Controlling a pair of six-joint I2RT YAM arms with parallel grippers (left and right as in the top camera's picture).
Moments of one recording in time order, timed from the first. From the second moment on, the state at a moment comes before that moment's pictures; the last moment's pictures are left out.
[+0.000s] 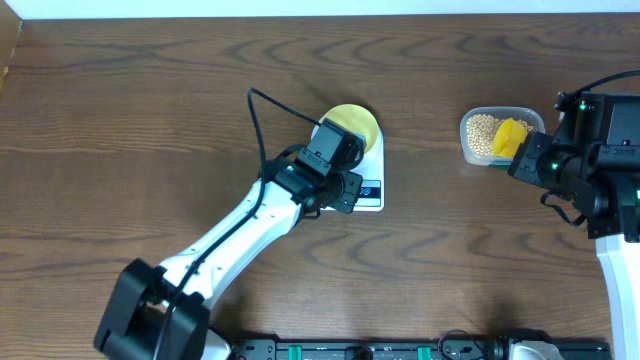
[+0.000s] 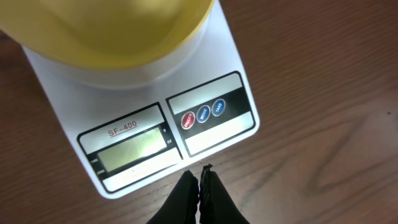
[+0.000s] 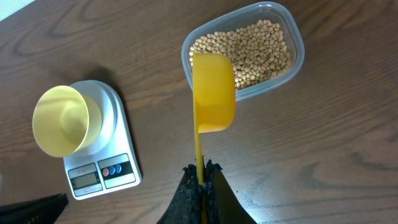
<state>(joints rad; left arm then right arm) -0.62 1.60 1.09 -0.59 0.13 -0.24 -0.02 1.19 1.31 -1.07 -0.08 0.35</state>
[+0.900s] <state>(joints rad) -0.67 1.80 1.09 -0.44 0.03 -0.23 -0.02 1.19 1.31 -1.07 -0.08 0.33</state>
